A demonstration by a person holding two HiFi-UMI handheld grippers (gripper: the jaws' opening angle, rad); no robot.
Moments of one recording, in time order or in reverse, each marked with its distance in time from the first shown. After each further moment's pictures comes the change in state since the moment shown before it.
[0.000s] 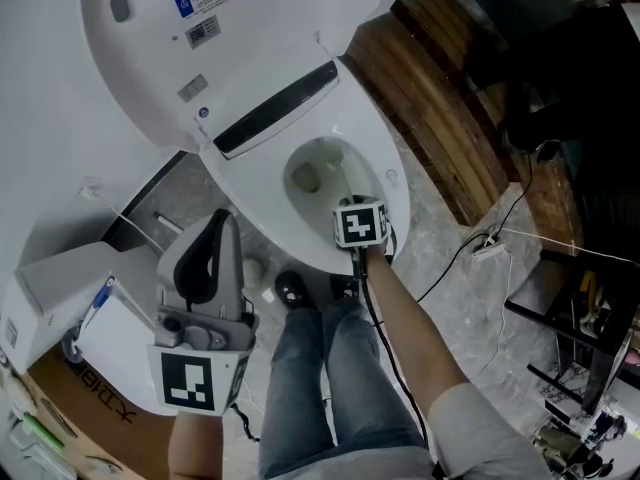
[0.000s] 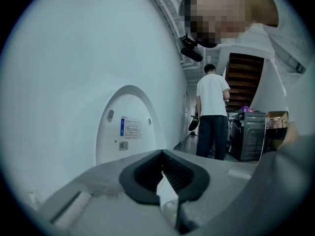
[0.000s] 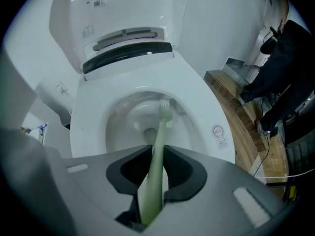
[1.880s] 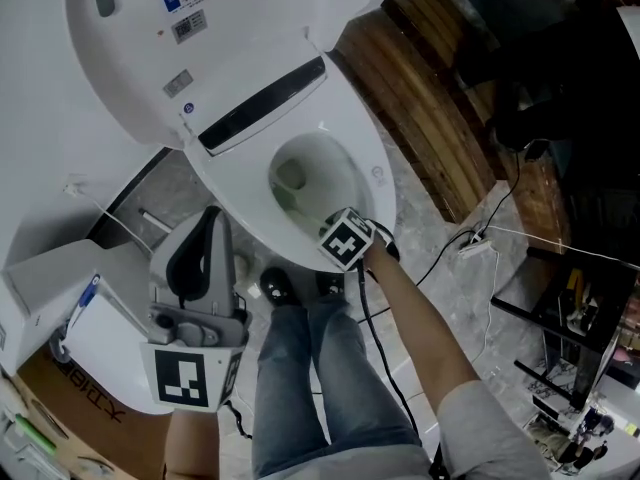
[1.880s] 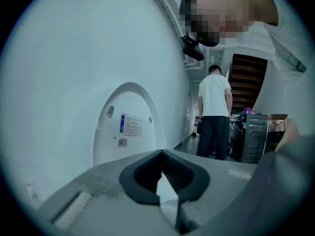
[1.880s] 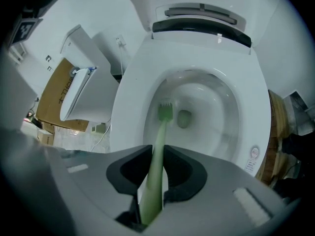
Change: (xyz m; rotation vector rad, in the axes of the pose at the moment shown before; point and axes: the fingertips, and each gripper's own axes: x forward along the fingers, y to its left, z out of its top) left arm 0.003 0.001 -0.017 -0.009 0.045 0.039; right arm -0.010 0.048 -0.064 -0.609 0.256 0.318
